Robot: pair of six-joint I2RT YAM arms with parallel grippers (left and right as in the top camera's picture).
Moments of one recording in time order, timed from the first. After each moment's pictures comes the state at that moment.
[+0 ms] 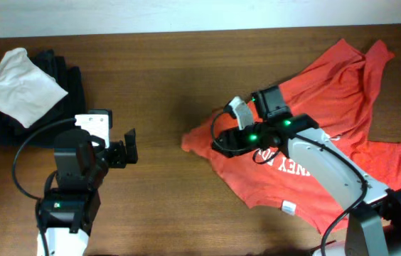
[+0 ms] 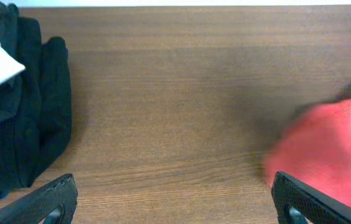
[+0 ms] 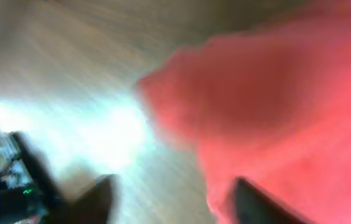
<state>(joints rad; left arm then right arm) -0.05 0.93 0.75 -0.43 0.05 -0.02 0.34 1.60 1.08 -0.61 -0.56 0.10</state>
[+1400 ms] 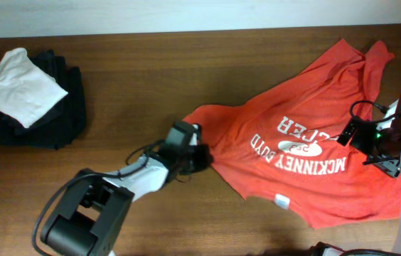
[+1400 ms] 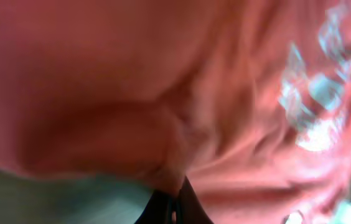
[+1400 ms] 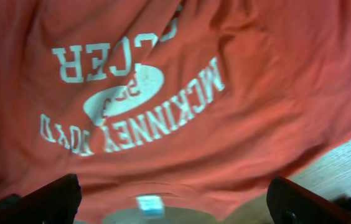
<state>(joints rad) -0.52 1.78 0.79 0.03 0.39 -0.74 -0.41 1.36 1.31 -1.27 -0.08 0.25</state>
